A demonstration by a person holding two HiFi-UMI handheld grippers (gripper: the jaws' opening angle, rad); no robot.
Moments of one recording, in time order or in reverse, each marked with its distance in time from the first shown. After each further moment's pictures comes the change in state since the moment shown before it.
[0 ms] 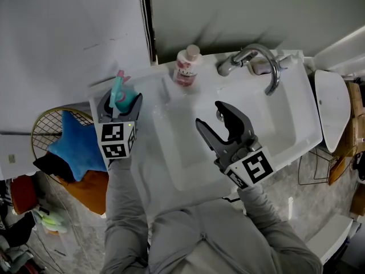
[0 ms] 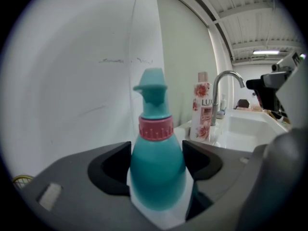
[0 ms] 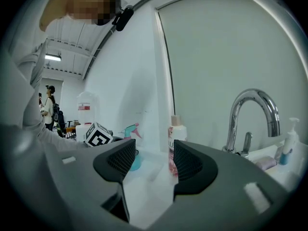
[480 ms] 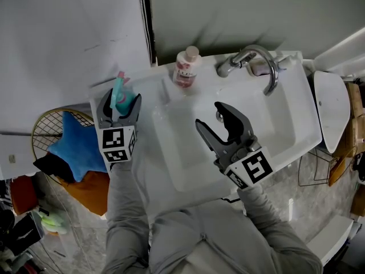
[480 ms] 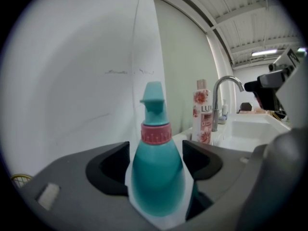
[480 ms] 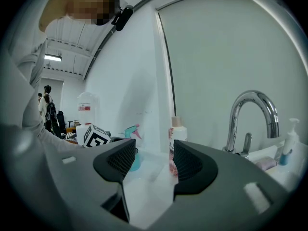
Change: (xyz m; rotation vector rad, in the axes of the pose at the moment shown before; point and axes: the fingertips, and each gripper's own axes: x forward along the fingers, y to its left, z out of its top) left arm -0.010 0.002 0.009 0.005 -0.106 0.040; right arm -0.003 0.001 0.002 0.002 -0.006 0.003
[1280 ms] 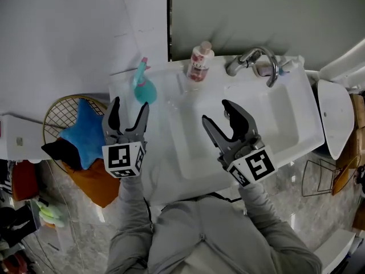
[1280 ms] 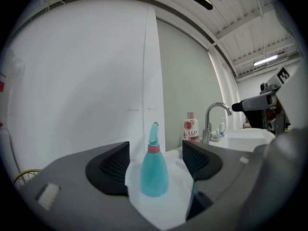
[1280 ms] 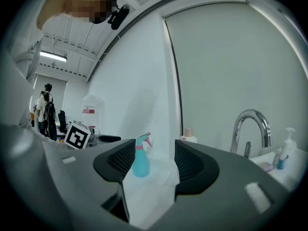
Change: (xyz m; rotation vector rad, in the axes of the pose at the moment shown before) left arm -0.115 -0.008 0.042 -0.052 -0.184 0.080; right arm -0.026 0.045 0.024 -0.034 -0.065 0.009
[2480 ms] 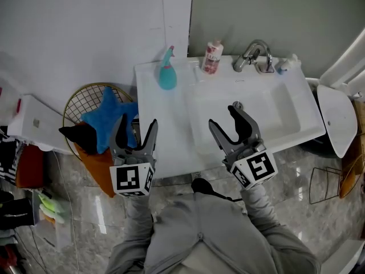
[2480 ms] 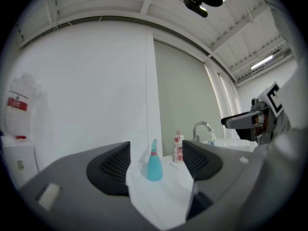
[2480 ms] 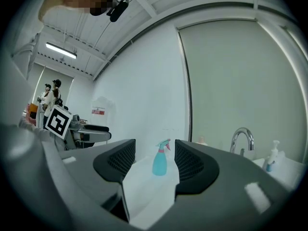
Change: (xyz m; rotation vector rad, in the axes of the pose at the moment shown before) left arm -0.194 -0.017 0.054 0.025 -0.128 0.058; right arm -0.085 0.113 0.027 -0.085 -0.057 -0.005
